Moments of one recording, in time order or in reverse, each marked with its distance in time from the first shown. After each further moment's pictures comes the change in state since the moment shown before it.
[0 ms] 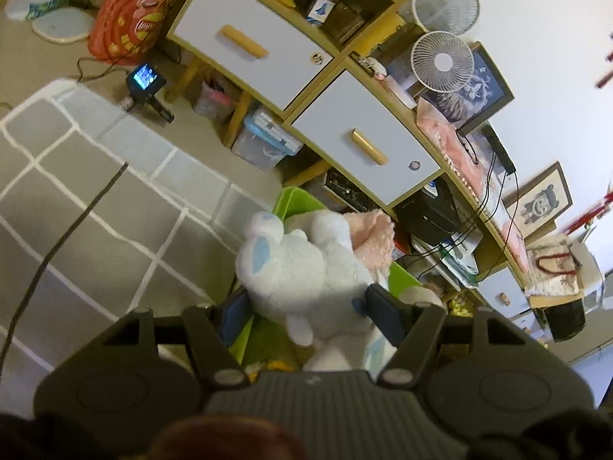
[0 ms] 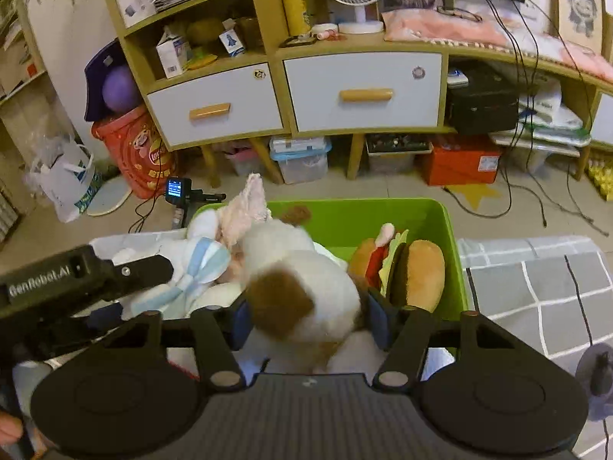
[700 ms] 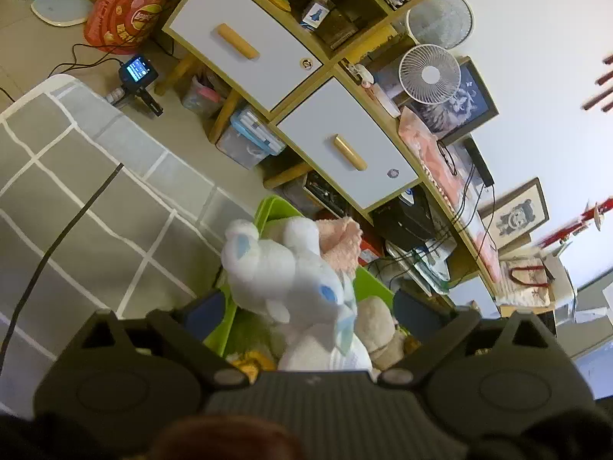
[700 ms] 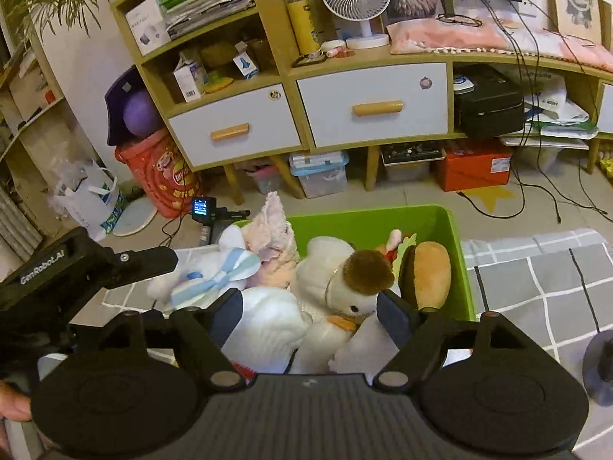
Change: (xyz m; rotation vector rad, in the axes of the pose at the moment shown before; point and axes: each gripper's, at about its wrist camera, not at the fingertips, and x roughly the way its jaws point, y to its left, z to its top) left arm -0.024 -0.002 0.011 -0.045 0.020 -0.067; right arm -0.042 -0.004 0.002 0.084 -0.032 0.091
